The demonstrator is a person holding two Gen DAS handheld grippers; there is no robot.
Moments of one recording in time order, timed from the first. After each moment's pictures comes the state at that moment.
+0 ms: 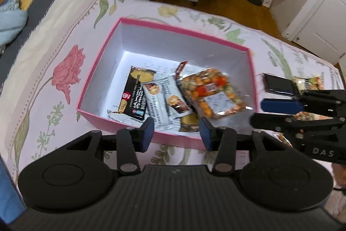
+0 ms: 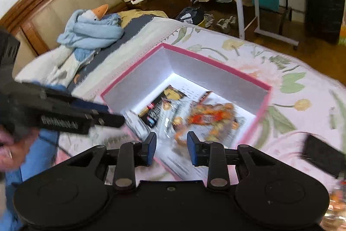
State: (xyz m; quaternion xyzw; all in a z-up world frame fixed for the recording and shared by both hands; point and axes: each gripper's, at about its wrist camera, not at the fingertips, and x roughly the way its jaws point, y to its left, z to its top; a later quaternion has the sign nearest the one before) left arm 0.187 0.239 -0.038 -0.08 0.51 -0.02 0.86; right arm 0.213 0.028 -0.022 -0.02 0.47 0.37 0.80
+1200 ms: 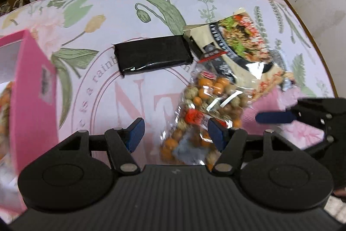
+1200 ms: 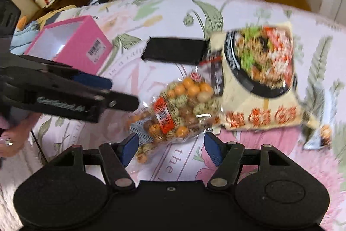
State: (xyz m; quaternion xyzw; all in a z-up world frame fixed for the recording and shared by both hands) left arm 0.268 -0.051 -0.156 0.00 0.55 -0.21 0.81; right arm 0.215 -0.208 -0.149 0.05 0.57 0.20 0.80
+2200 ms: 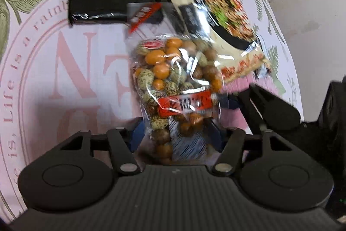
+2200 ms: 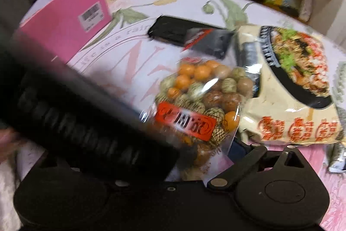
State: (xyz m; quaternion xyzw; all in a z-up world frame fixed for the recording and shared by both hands) left arm 0.263 -0.059 -0.211 -0.12 0.61 -0.29 0.73; right arm 0.208 -0.154 -0.192 -0.07 0.51 0.18 0.84
